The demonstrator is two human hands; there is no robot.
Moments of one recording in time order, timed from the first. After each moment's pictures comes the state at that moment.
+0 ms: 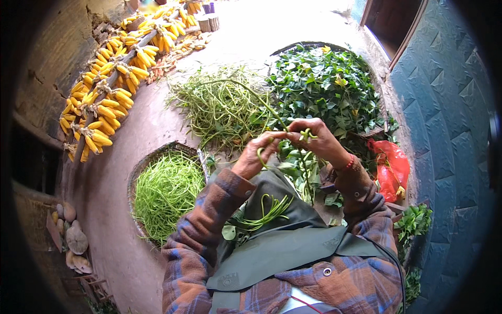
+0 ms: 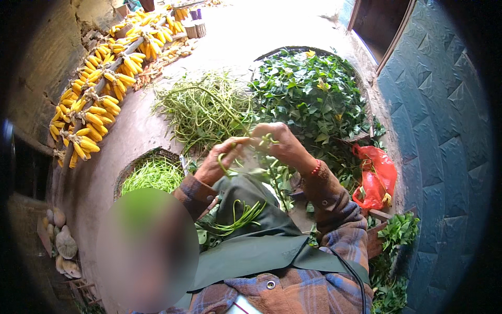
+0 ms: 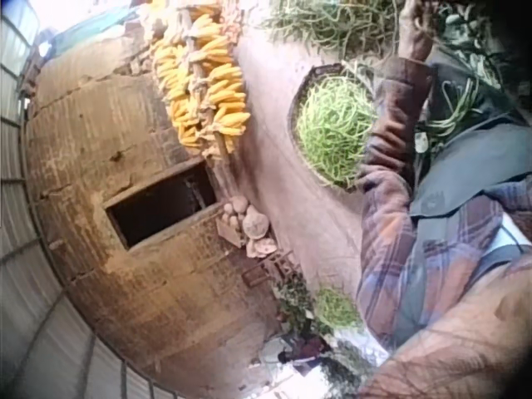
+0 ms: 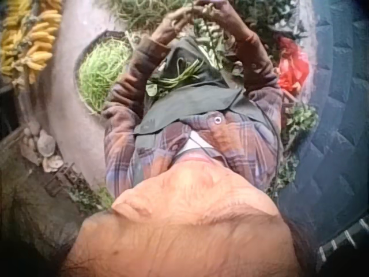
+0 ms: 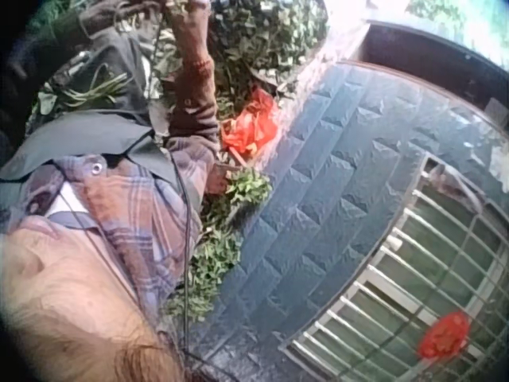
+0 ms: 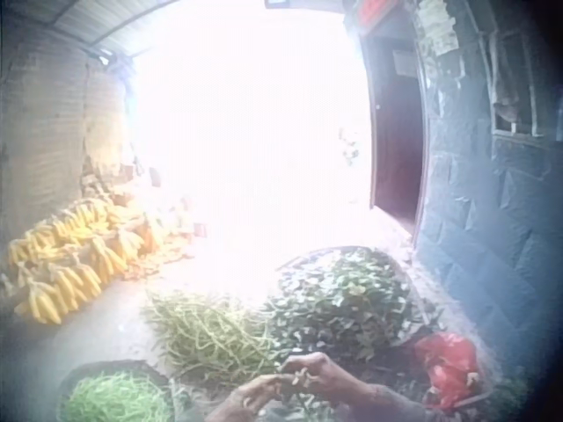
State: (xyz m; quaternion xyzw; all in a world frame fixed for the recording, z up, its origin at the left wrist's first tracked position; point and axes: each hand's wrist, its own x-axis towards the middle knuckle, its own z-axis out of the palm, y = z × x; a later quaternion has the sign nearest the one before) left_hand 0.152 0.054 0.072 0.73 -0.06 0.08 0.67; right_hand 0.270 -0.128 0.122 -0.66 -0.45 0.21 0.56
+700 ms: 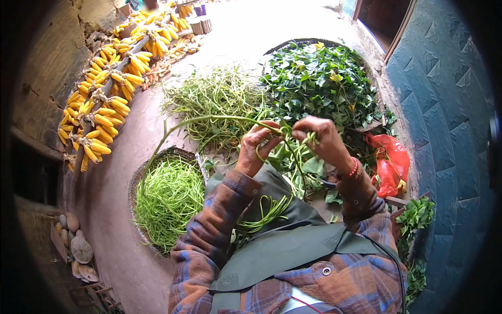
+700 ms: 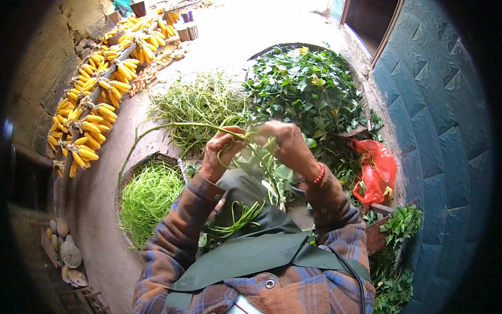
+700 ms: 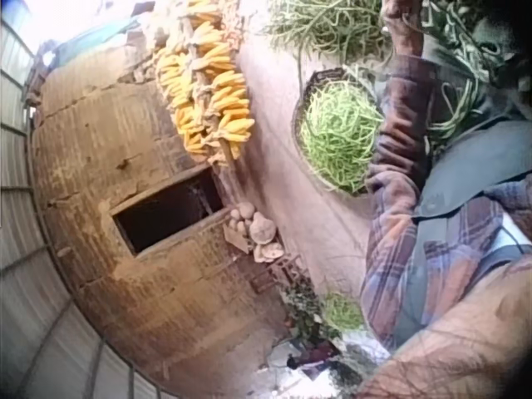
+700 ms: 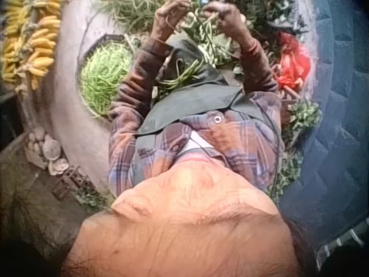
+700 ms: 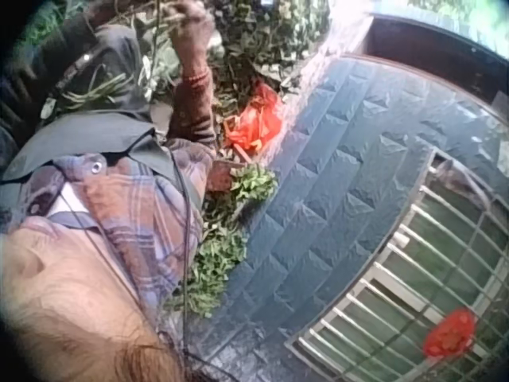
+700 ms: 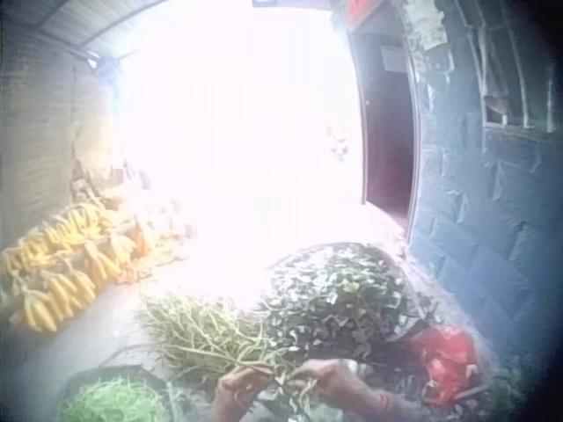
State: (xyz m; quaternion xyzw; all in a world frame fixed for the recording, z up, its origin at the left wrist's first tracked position) left_hand 0.177 0.041 0.068 0.77 -0.06 0.26 0.58; right_hand 0.269 -0.150 0.119 -0.75 -0.45 0.01 0.49
